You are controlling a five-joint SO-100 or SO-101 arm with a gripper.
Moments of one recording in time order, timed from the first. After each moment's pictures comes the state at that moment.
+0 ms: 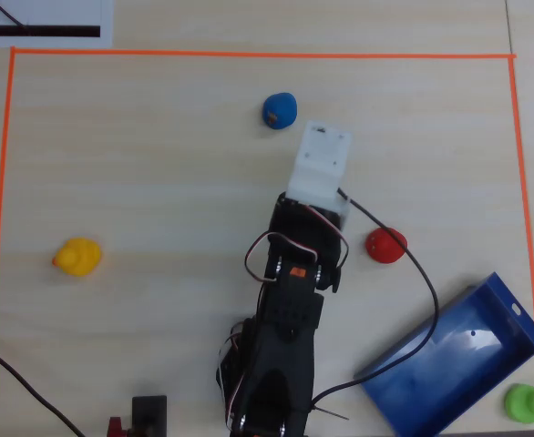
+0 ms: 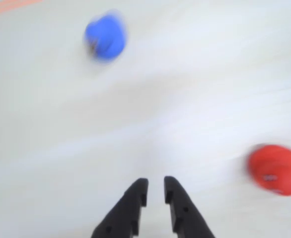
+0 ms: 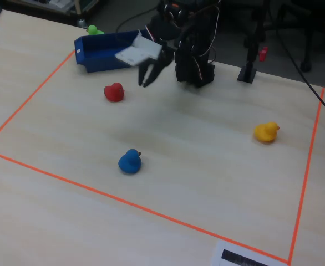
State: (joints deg) arm 20.1 143.4 129.5 57.2 -83.9
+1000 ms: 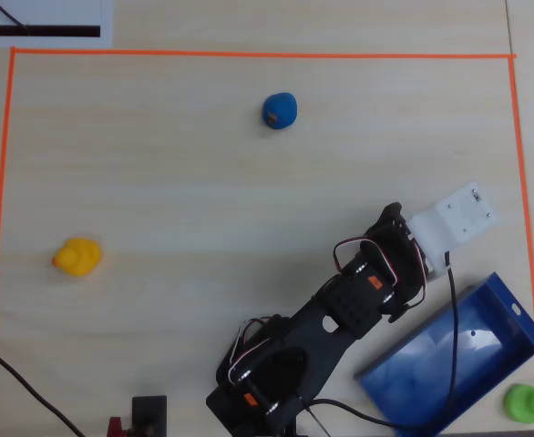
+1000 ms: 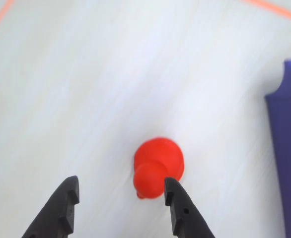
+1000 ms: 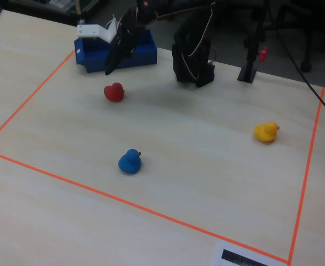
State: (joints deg) arm 53.4 132.8 132.6 45.0 -76.7
